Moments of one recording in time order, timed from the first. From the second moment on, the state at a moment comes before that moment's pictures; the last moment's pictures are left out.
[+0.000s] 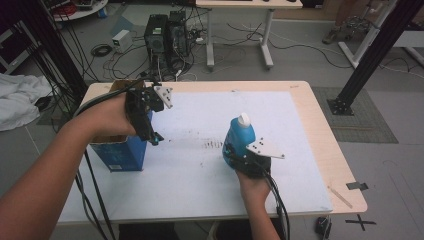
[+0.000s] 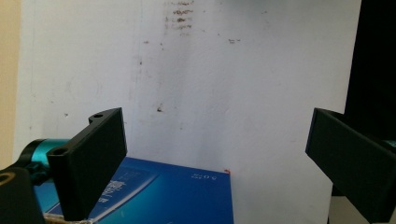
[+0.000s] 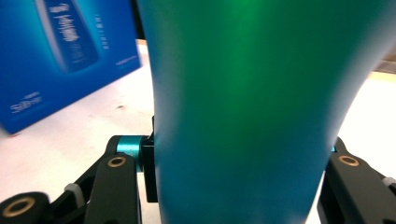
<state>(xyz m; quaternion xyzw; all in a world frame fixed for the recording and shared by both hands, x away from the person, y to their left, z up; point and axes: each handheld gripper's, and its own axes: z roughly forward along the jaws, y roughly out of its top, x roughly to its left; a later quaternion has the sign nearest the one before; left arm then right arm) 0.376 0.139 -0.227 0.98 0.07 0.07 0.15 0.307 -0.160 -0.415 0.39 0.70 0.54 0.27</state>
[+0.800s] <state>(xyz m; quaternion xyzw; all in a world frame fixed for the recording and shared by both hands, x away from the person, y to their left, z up) 0.357 0.111 -0.213 0.99 0.01 0.04 0.13 0.307 -0.153 -0.391 0.20 0.78 0.57 0.15</state>
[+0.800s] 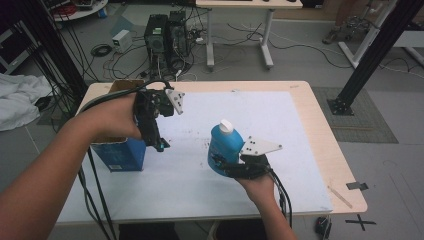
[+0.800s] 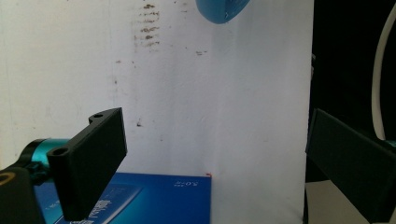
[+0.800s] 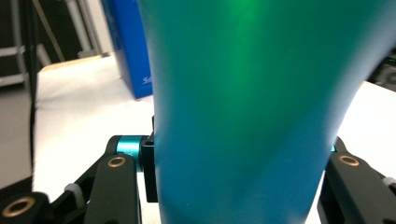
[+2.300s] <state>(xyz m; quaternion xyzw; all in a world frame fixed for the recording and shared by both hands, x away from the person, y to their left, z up) 0.337 0.065 -0.236 1.00 -0.04 0.00 0.07 0.322 -0.093 -0.406 0.03 0.82 0.57 0.02</state>
